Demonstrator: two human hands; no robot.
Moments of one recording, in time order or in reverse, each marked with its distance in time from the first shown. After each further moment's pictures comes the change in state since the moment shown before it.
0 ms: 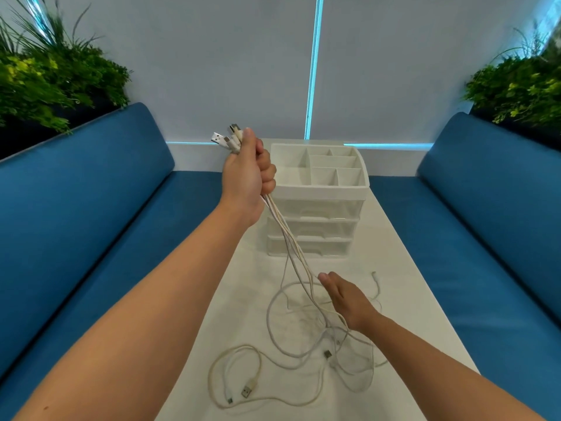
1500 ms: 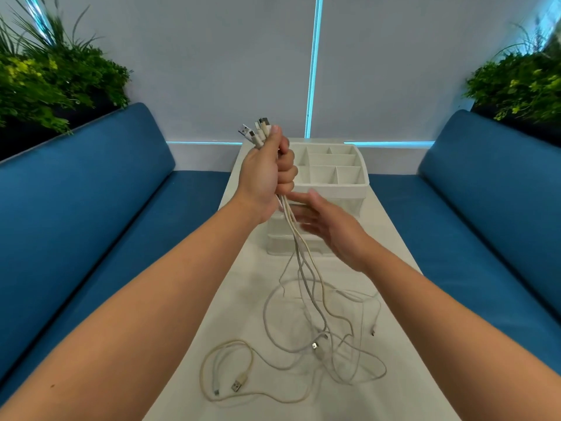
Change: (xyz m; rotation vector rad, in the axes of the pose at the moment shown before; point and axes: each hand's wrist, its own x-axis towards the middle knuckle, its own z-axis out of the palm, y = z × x) left_hand -0.002 -0.005 0.018 0.060 -0.207 -0.059; right_hand 0.018 -0.133 -0.077 0.656 -0.144 -0.164
